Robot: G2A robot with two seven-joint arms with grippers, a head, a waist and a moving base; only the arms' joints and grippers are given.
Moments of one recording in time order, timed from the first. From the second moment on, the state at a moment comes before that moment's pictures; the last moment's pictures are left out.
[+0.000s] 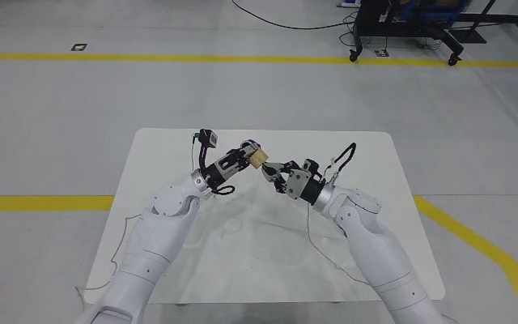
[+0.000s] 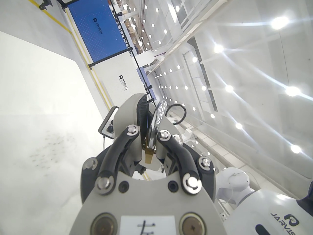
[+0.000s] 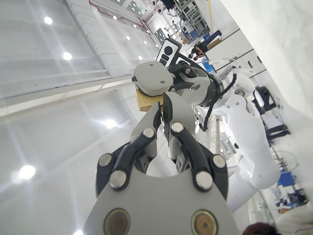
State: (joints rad) left arm 1.02 -1.33 -1.14 -1.16 -0.39 -0.54 -0.77; right arm -1.27 -1.31 1.22 -1.57 1.07 0.52 0.46
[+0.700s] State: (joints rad) left arm 1.06 -1.31 -1.19 -1.23 -0.22 -0.56 -0.66; right arm -1.31 -1.28 1.29 -1.61 0.86 0.33 0.53
